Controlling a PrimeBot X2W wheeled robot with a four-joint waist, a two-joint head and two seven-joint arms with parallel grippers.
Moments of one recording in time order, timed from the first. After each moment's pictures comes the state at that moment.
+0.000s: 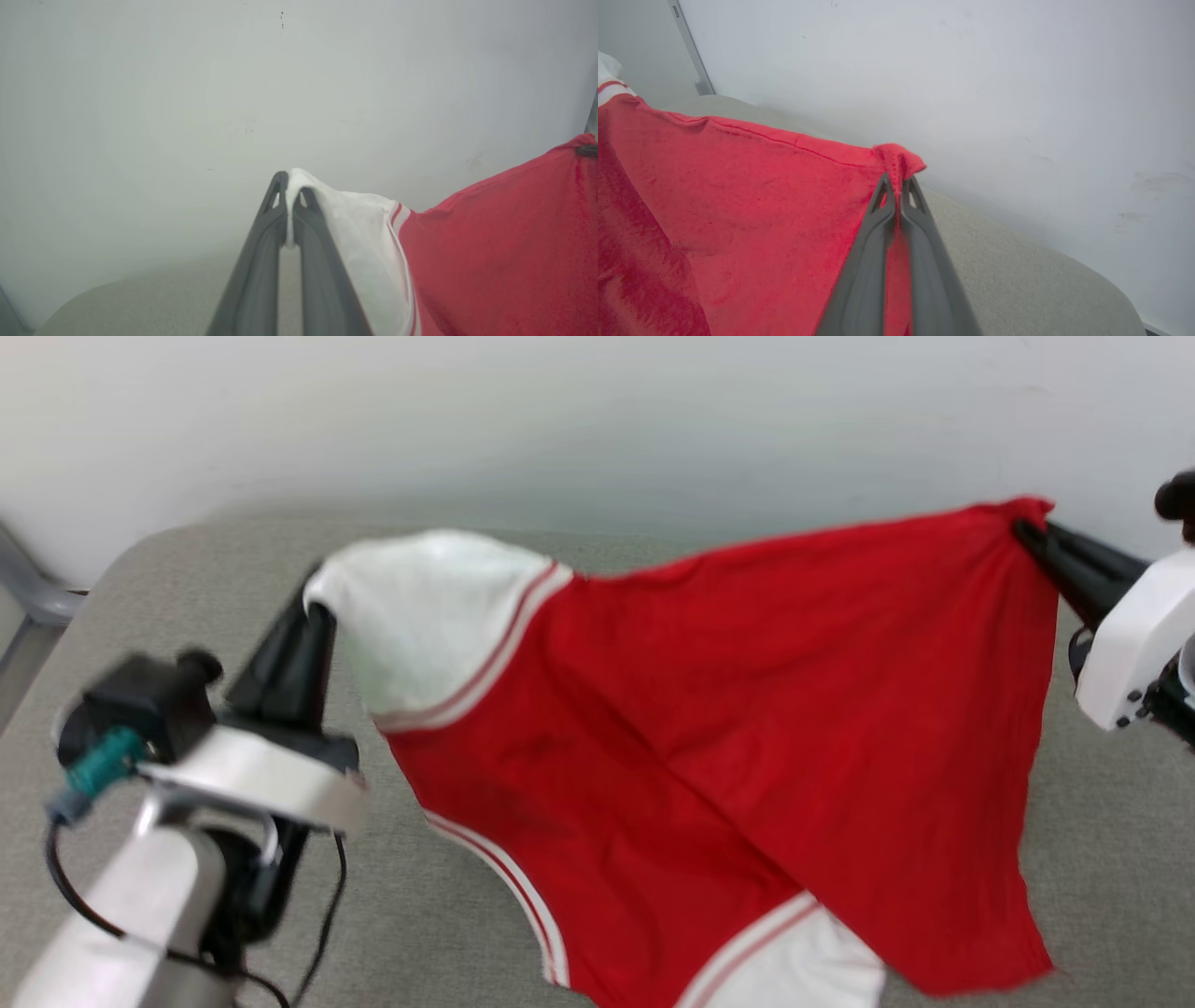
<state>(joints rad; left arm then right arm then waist) -0.32 0.51 -0.35 -0.10 -0.58 0.13 -0.13 -0.65 -0.65 0.42 0.20 0.71 0.13 0.31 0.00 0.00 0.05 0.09</state>
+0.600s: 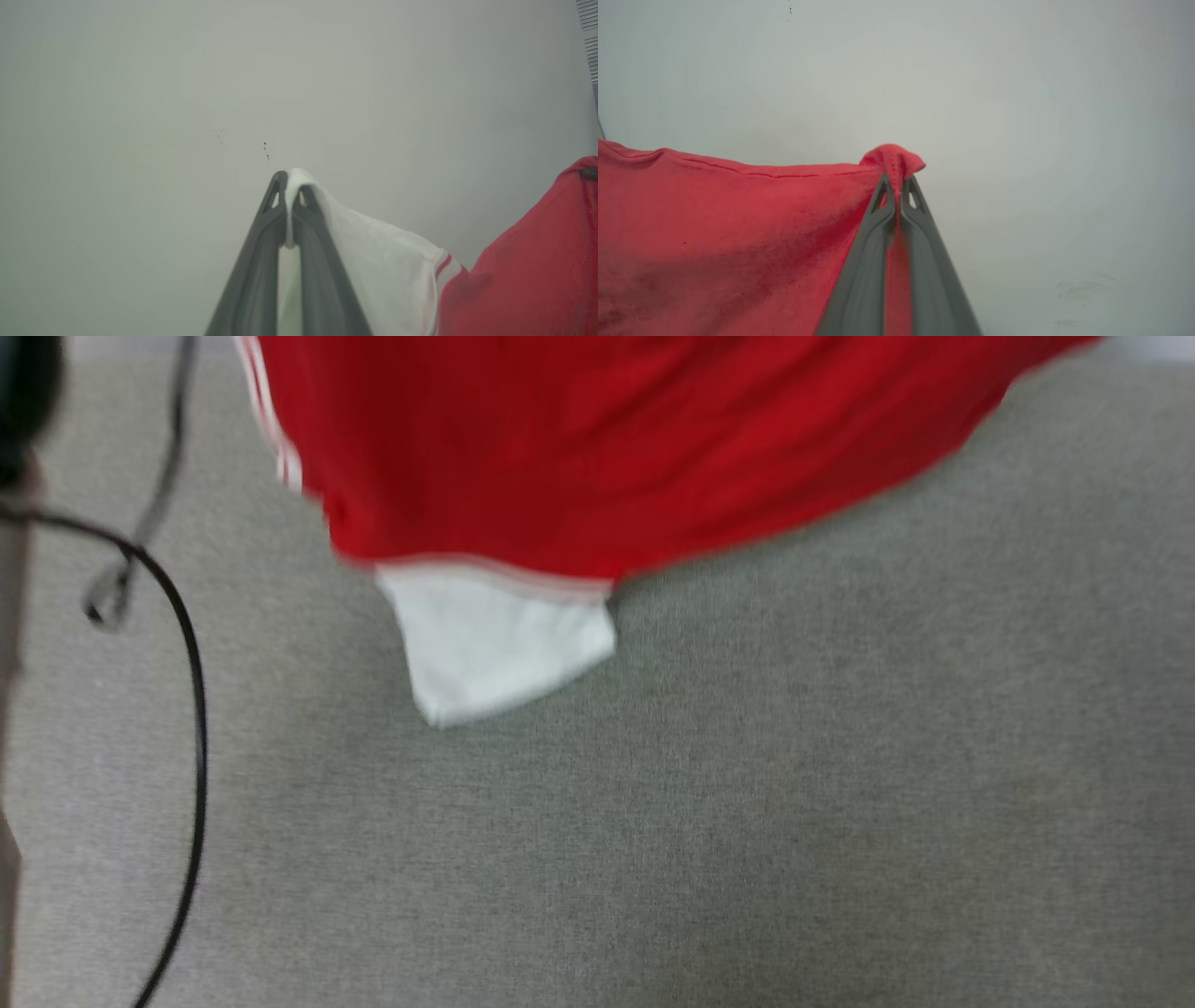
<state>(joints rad) -1.18 0.51 -0.31 0.05 -0.54 0.01 0.00 -1.15 -0.51 0.17 0.17 0.49 0.13 0.40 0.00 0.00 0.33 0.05</state>
